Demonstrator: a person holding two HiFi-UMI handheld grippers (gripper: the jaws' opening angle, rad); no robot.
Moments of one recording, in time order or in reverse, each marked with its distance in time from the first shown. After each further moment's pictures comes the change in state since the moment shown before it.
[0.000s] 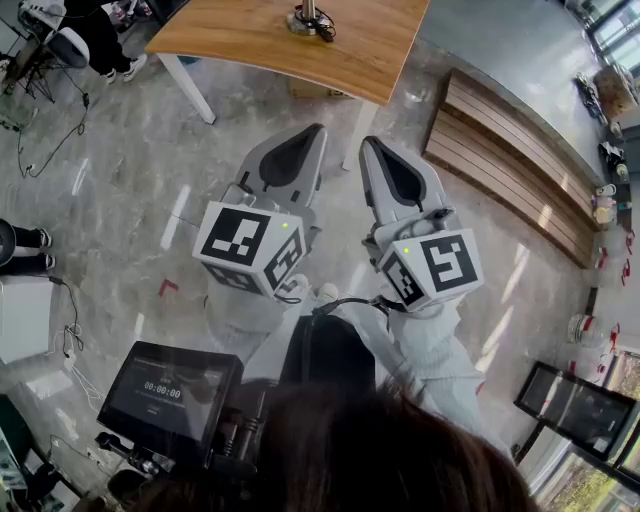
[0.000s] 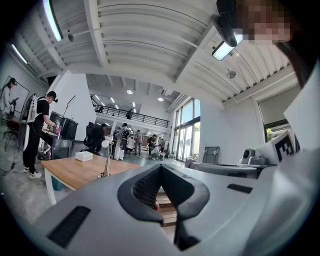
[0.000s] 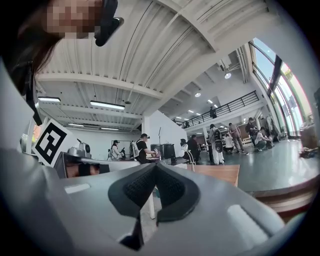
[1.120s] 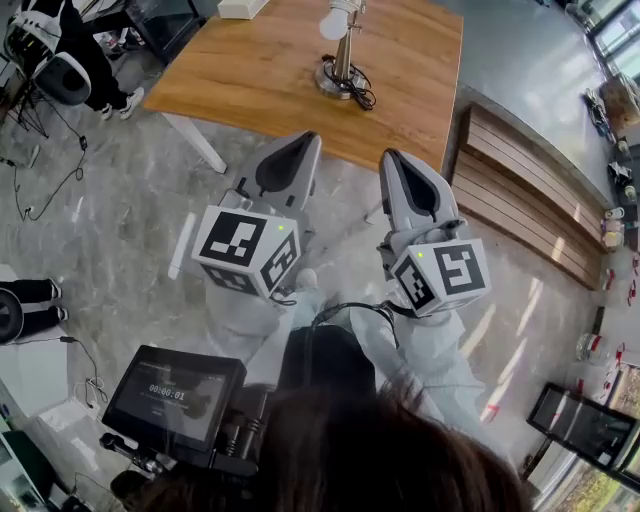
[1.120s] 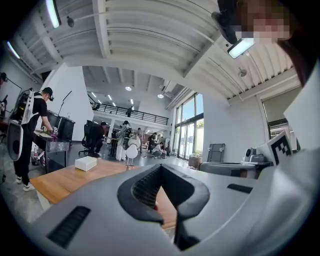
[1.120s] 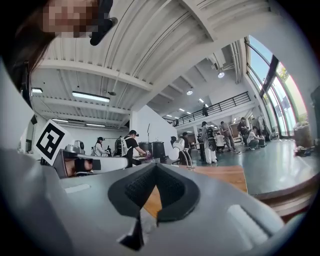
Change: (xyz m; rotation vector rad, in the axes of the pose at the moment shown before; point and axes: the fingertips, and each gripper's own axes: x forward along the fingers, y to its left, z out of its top) left arm 0.161 0.273 0.044 0.025 0.031 -0.023; right arm 0.289 -0.087 -0.019 0.013 0.023 -0.116
